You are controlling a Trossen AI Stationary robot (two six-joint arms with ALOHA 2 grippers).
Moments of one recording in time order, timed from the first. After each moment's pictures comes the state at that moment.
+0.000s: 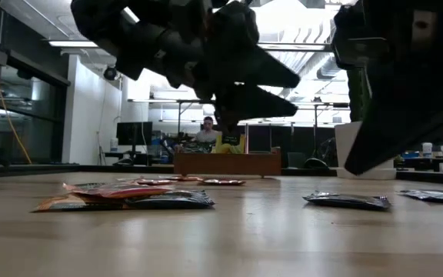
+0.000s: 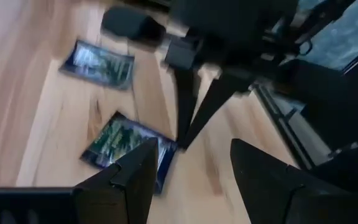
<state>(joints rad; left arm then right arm) -0.18 1.93 1.01 0.53 0.22 -0.34 0.64 1.80 0.98 -0.24 0.47 1.24</state>
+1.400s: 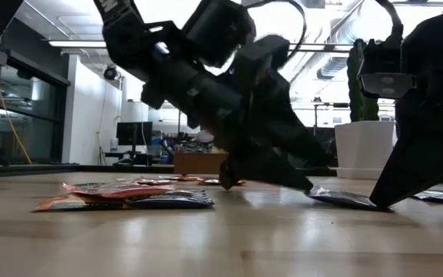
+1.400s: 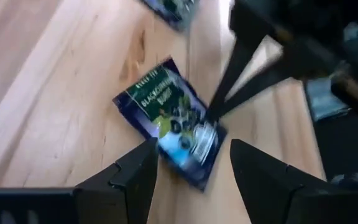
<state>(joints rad) -0.17 2.12 1.18 0.41 0.22 -0.65 0.67 1.81 0.81 -0.07 0.49 1.28</state>
